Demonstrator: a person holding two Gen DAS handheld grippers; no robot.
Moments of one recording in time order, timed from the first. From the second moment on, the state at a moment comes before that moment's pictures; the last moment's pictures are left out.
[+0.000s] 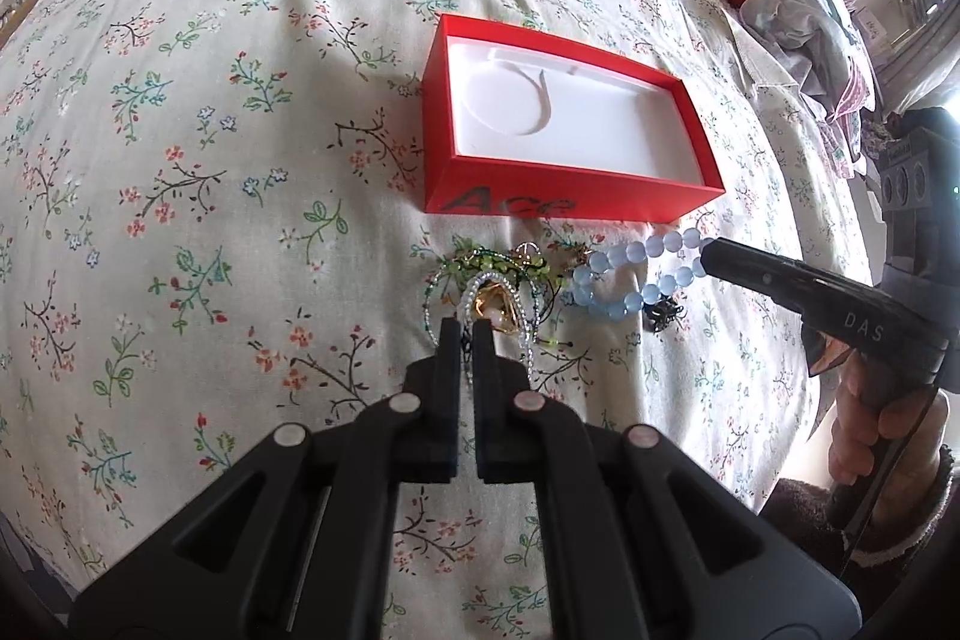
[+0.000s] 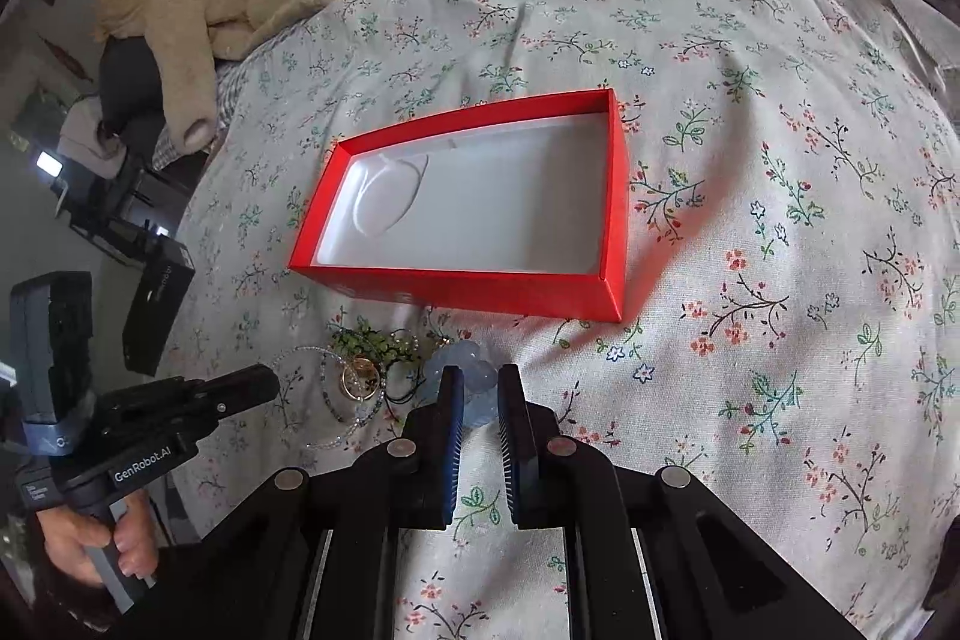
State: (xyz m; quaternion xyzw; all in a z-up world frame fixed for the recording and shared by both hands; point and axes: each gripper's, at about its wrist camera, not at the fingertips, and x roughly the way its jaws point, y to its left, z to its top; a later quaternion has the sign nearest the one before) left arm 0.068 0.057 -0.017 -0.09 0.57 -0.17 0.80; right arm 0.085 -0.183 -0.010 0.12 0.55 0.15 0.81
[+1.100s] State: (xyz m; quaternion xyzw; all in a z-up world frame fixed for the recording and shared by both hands) left arm 0.111 0.013 0.025 -0.10 0.46 -0.15 0.87; right arm 0.108 -0.190 0.055 0.19 0.44 0.17 0.86
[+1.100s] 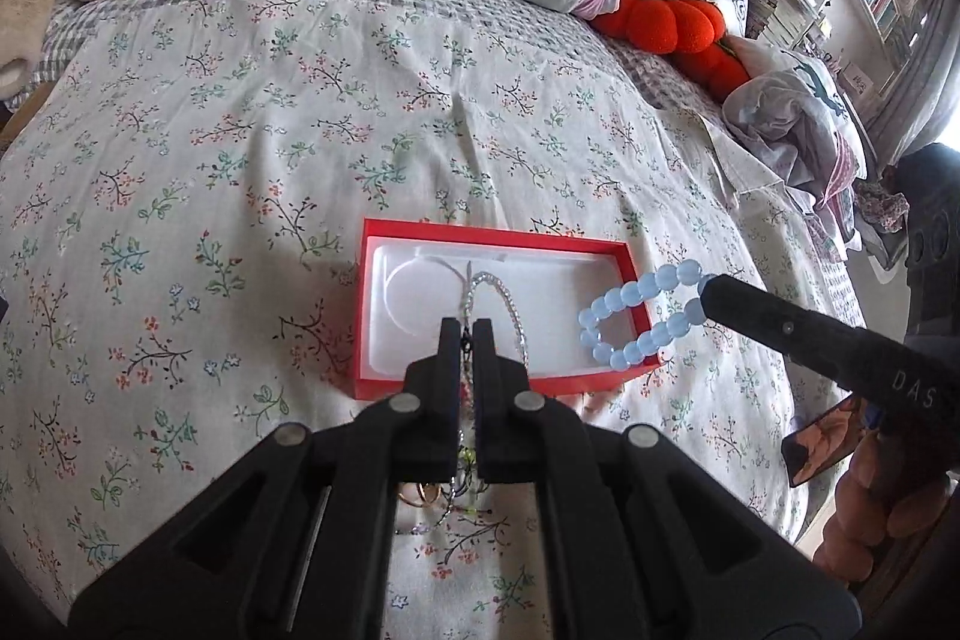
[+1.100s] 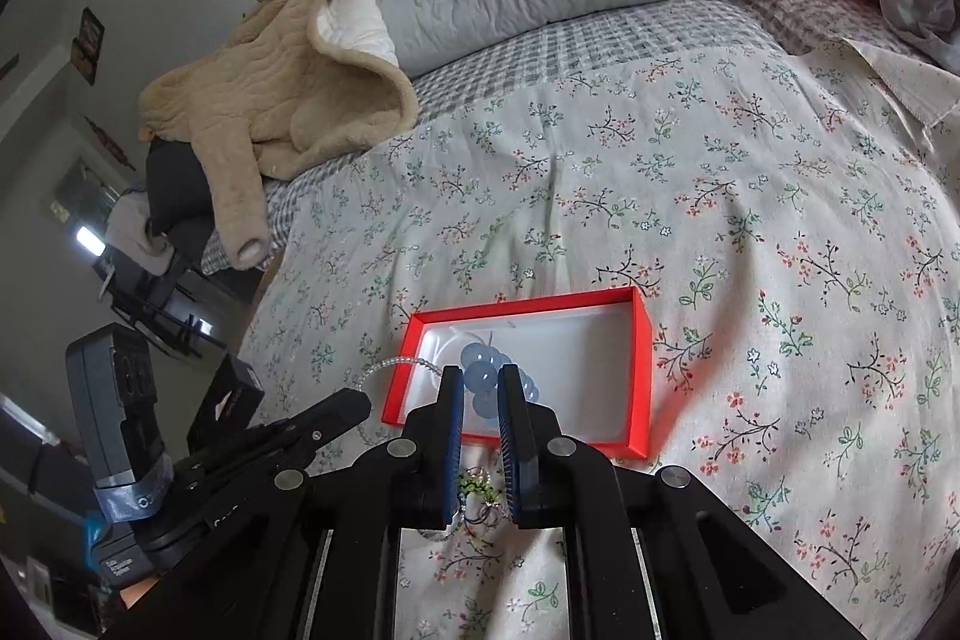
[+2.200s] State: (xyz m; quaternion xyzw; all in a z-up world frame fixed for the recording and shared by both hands) left arm 0.102 0.016 0.010 0.02 0.47 -0.08 0.88; right arm 0.092 -0.178 0.011 0.05 0.52 0.13 0.84
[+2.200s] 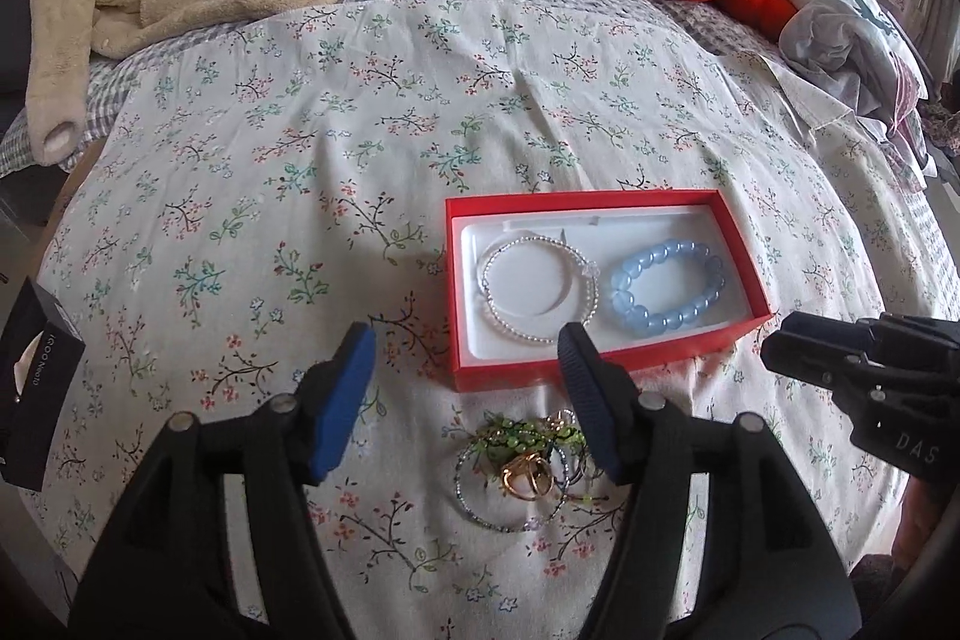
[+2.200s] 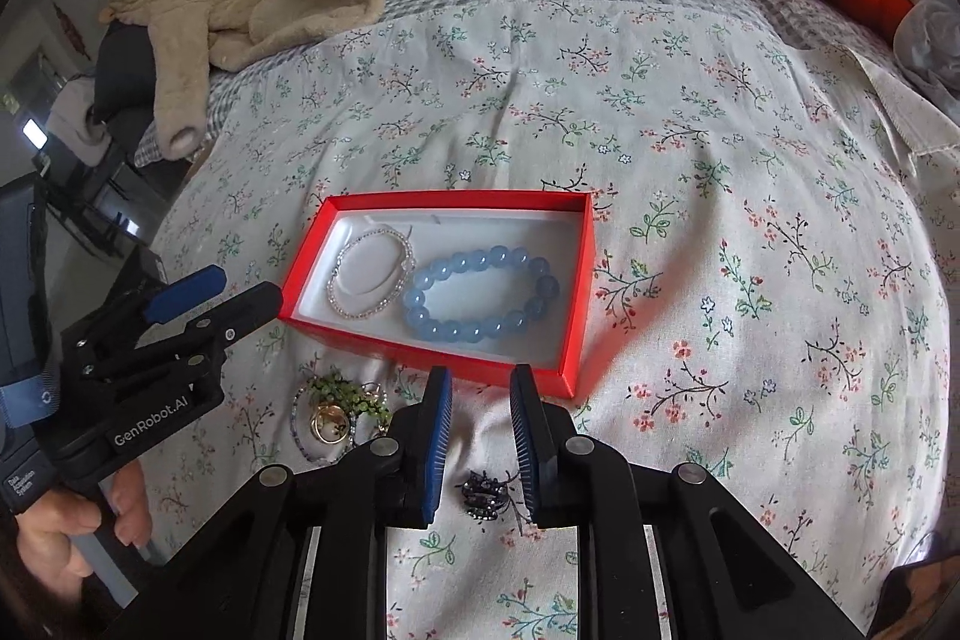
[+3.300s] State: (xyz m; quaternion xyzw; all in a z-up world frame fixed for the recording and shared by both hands) left arm 0.053 0.027 -0.068 0.09 0.52 -0.17 0.83; right arm 0.018 -0.181 -0.064 -0.05 0.57 0.14 0.81
